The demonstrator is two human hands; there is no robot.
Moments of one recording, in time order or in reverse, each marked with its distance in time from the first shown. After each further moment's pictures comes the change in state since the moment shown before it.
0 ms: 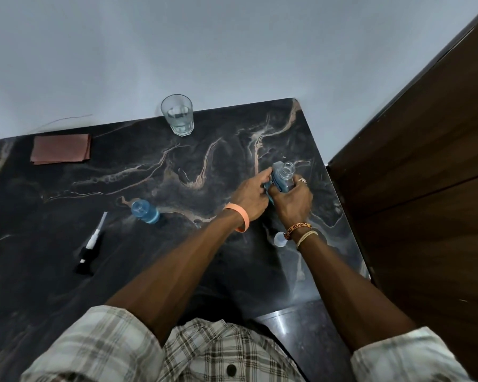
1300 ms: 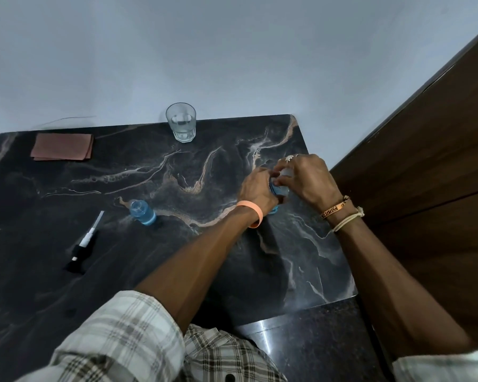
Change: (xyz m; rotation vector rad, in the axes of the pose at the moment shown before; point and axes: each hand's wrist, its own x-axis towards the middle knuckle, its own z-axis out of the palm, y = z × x) left_hand 0.004 0.039 0.006 0.192 0.273 0.039; right_hand 0.035 -0.081 -0.080 -0.630 -0.350 -0.760
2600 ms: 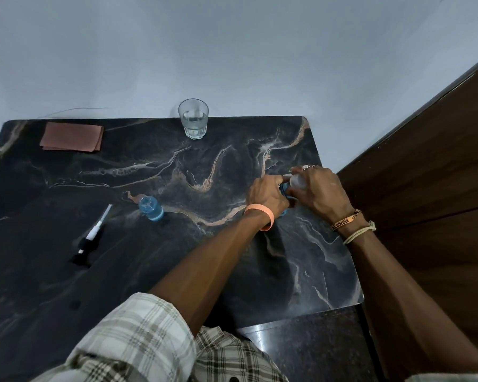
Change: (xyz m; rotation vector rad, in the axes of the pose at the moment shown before) left_hand 0.000 -0.008 0.004 -0.092 0.030 -0.071; right_hand -0.006 -0.002 0.009 -0.042 -0.106 0.105
